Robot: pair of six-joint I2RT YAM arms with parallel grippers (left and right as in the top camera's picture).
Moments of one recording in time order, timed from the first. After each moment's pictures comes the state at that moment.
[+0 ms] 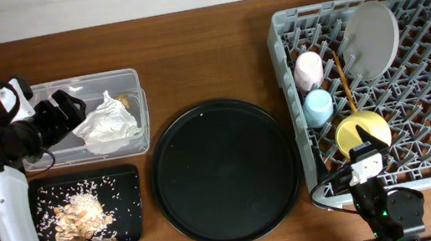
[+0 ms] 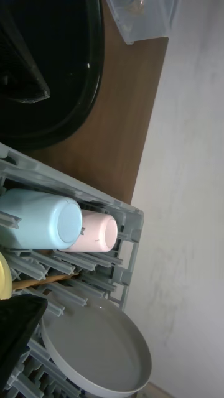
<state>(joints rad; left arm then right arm) 0.31 1.44 1.44 -0.99 0.35 -0.25 0.03 0.01 0.01 -0.06 -0.18 -0.16</state>
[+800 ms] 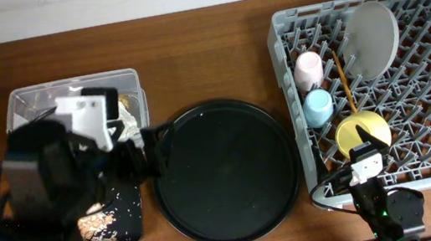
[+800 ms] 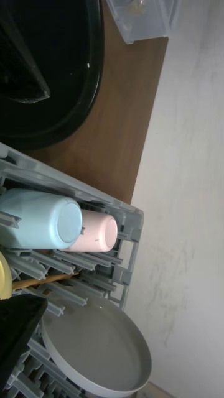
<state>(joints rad) -0.22 0.99 1.42 -1.00 0.34 -0.25 0.03 0.01 0.01 -0.06 -0.18 -0.16</state>
